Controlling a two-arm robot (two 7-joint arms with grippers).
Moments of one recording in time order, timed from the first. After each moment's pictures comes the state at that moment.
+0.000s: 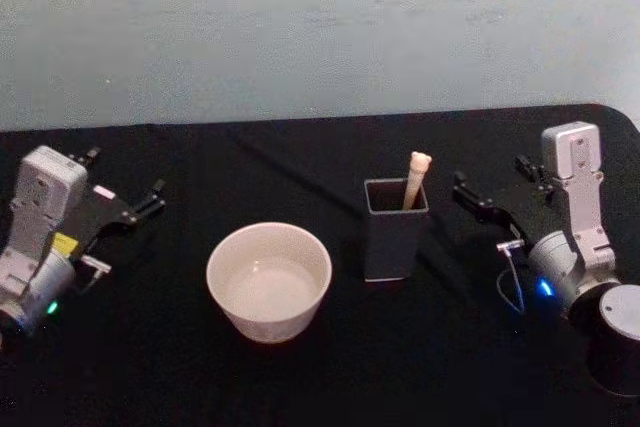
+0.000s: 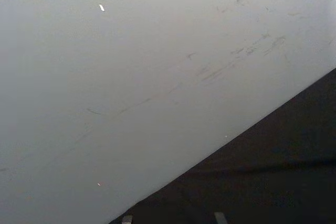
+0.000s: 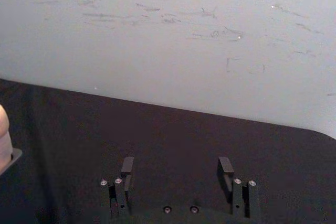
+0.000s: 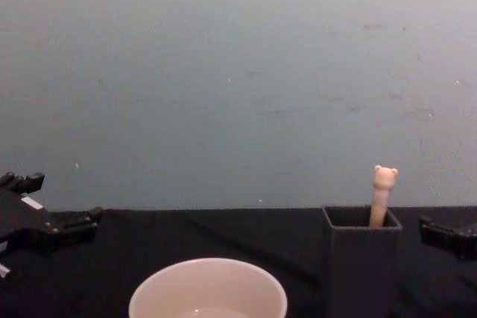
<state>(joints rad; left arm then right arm) -0.20 0.60 0.45 -1.41 -0.25 -0.12 0.03 0.19 0.30 -0.28 -1.36 0.22 0.04 -0.02</state>
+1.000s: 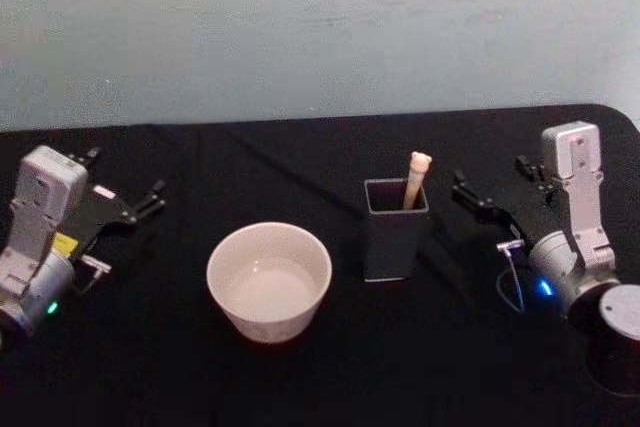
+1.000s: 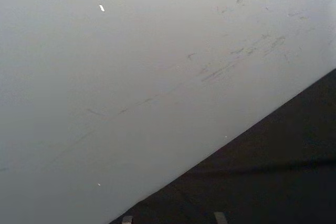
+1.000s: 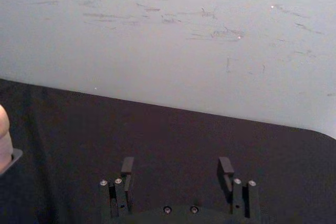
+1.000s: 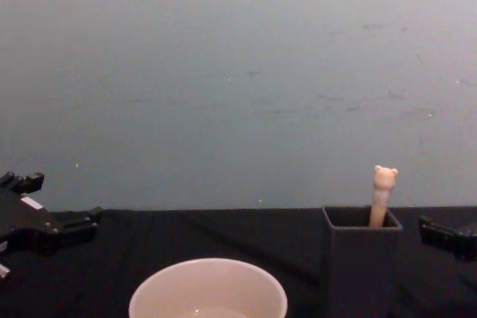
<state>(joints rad) -0.20 0.60 0.45 -1.41 -0.25 -0.12 0.03 0.19 0.30 -0.28 -1.36 0.22 0.04 -0.02</state>
